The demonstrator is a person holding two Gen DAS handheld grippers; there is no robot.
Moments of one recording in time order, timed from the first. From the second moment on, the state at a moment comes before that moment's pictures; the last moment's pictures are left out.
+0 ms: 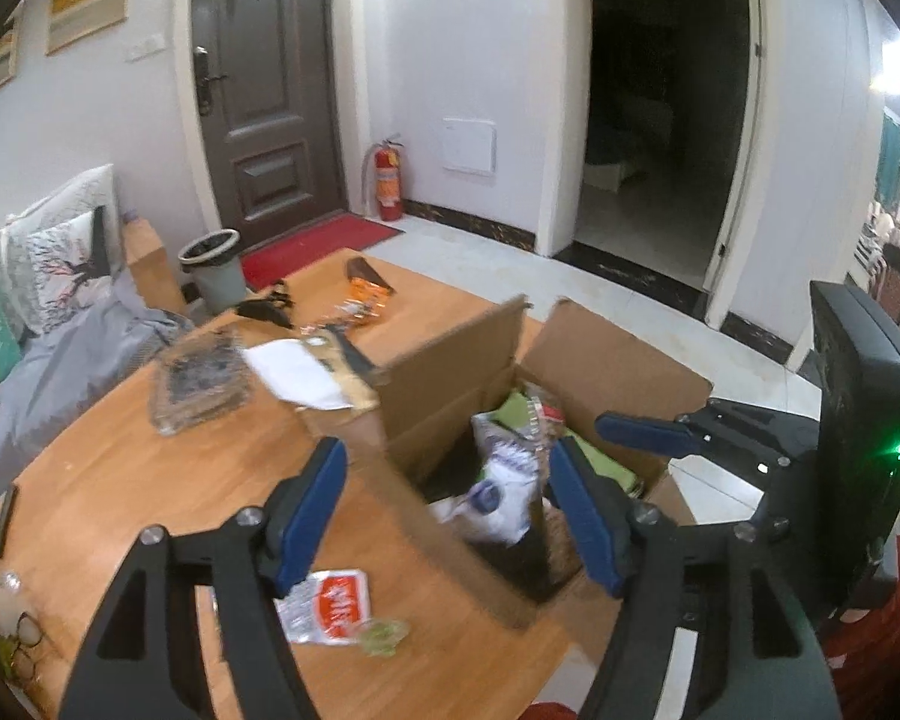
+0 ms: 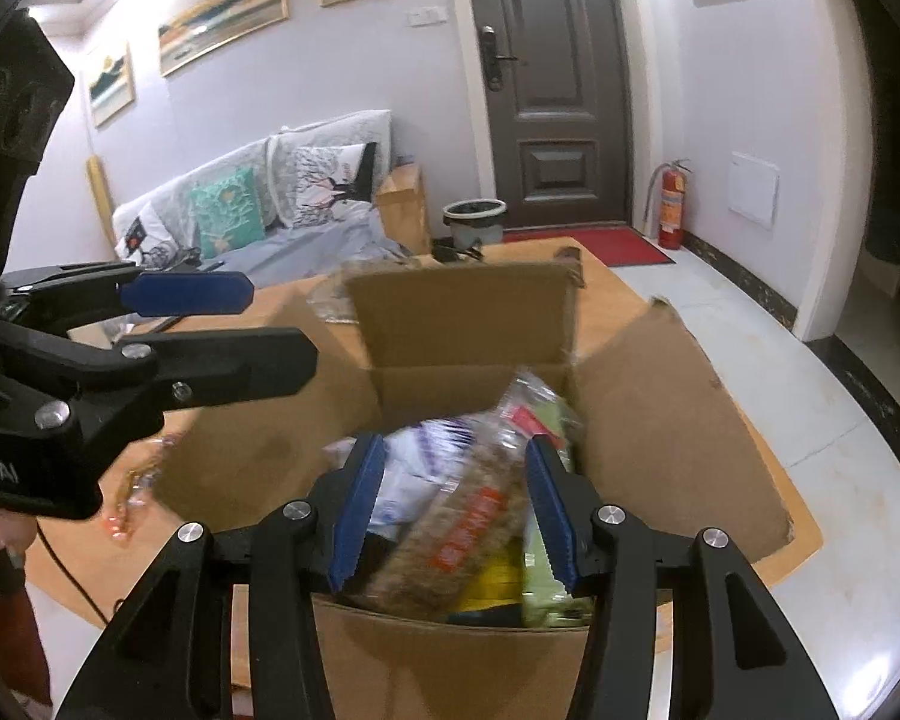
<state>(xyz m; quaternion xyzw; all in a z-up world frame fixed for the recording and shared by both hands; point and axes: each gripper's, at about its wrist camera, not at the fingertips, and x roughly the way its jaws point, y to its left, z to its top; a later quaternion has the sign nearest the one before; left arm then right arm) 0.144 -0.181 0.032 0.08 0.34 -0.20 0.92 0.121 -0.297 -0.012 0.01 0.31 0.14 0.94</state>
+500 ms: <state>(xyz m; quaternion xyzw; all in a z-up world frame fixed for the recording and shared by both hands) 0.056 -0.023 0.022 0.06 0.32 -0.04 0.95 0.069 -0.159 0.015 -0.03 0.29 0.31 0.91</state>
